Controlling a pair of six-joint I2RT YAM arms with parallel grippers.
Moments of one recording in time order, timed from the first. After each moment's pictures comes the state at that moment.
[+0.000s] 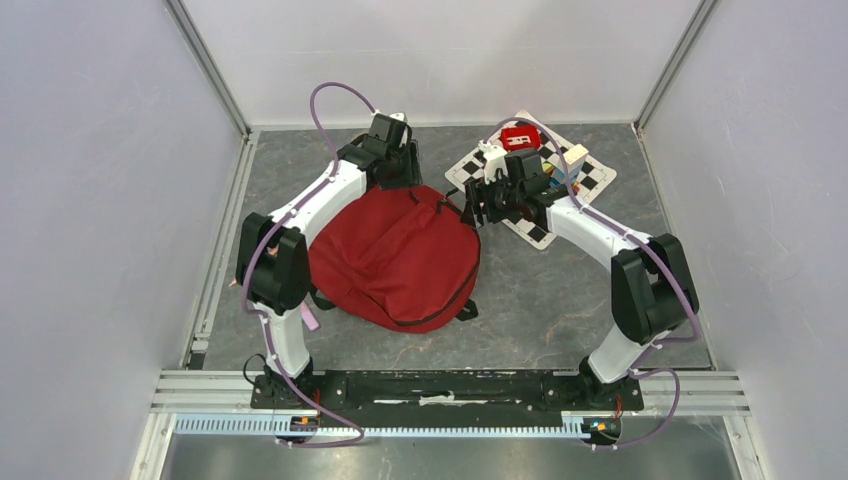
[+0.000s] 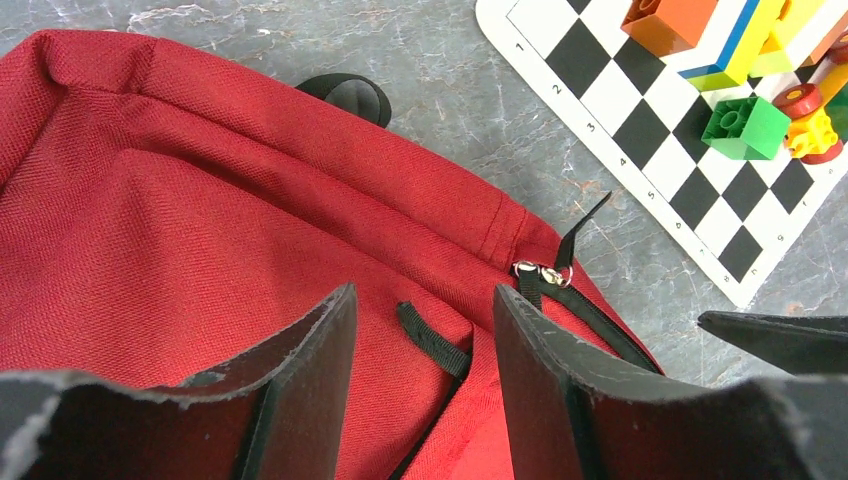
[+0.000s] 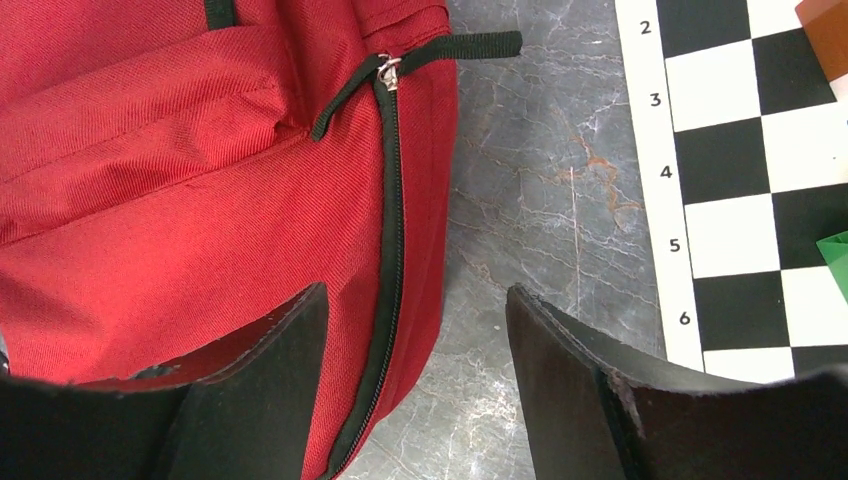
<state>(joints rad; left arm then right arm) -0.46 1.91 1.64 -0.55 -0.03 -0.45 0.41 1.67 1.16 -0.22 -0.36 0.06</state>
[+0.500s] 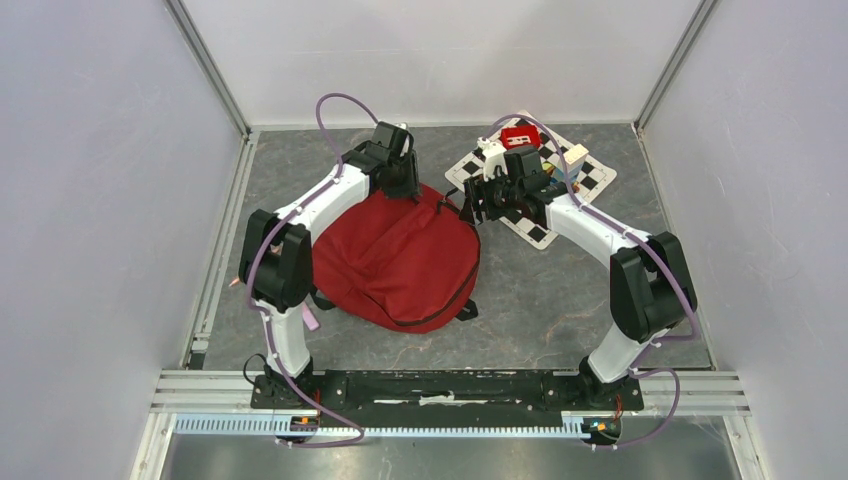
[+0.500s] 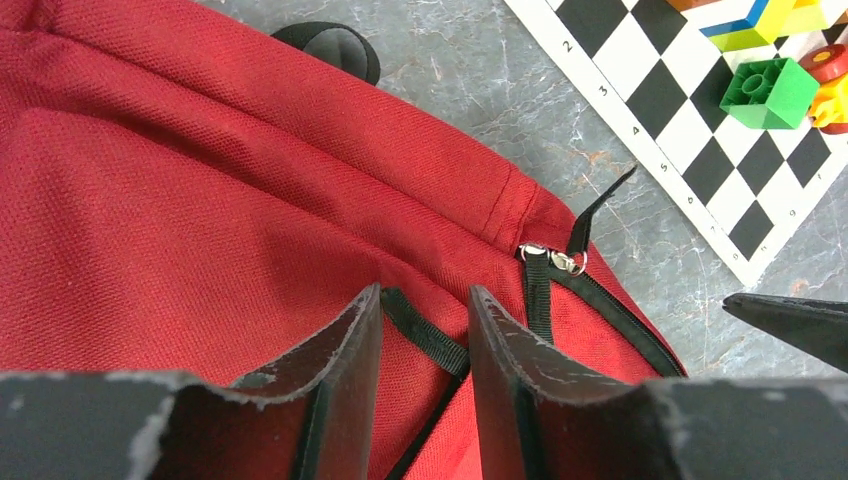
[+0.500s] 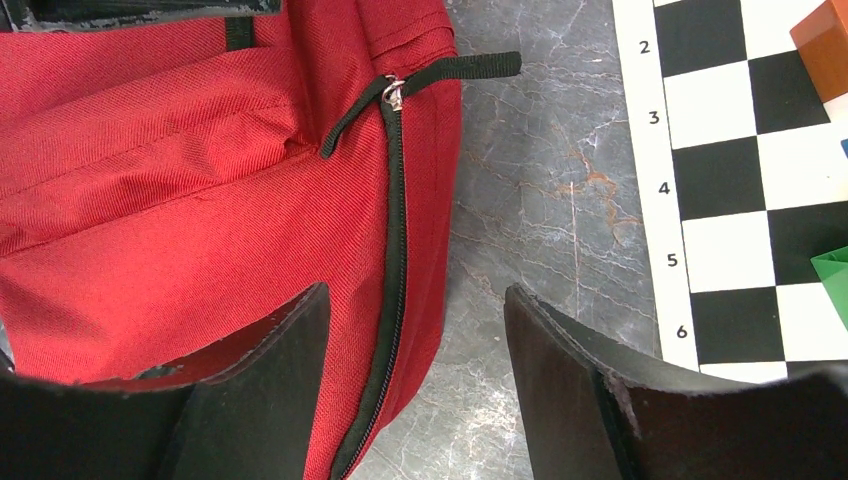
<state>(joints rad) -0.46 1.93 1.60 -0.53 0.02 -0.48 0.41 1.68 1.19 -0.22 -0.37 0.06</state>
